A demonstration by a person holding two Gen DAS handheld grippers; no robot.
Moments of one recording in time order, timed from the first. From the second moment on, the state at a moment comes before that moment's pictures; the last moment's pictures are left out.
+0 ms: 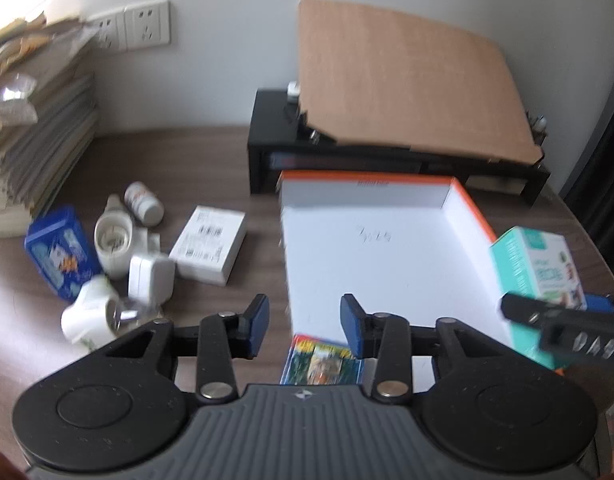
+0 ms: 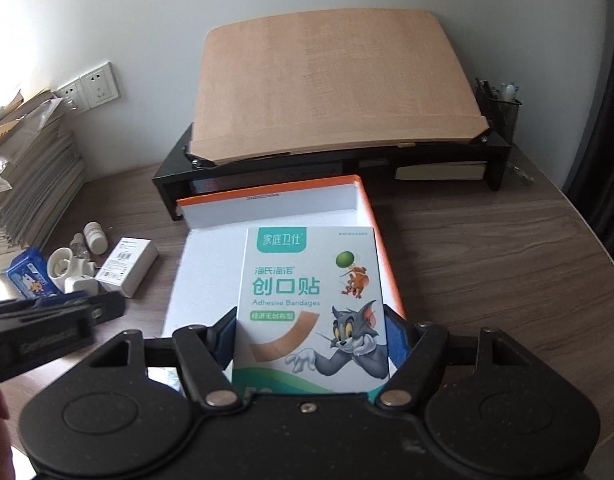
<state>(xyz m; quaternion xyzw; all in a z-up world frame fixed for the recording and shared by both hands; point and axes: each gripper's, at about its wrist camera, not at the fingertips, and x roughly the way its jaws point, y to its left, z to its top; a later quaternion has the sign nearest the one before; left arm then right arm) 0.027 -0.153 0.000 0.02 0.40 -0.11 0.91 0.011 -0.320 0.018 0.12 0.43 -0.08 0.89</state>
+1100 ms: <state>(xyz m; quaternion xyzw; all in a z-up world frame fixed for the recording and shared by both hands) 0.051 -0.168 0.023 0.04 0.36 -0.14 0.92 0.026 -0.303 0.021 0.12 0.41 -0.08 0.90</state>
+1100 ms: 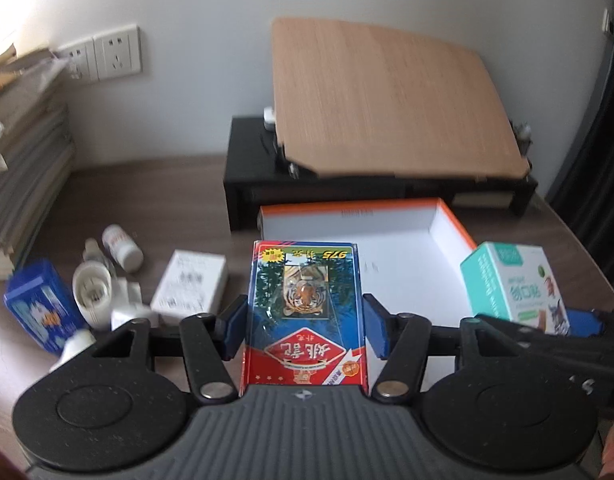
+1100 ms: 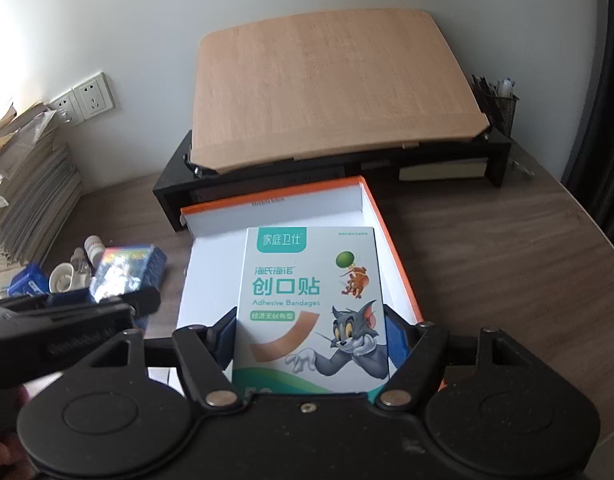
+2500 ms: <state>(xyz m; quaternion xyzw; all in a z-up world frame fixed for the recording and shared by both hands) 0.107 -0.203 0.020 0.03 0.38 -0.14 0.91 0.094 -0.340 0.029 0.10 0.41 -0.09 0.90</state>
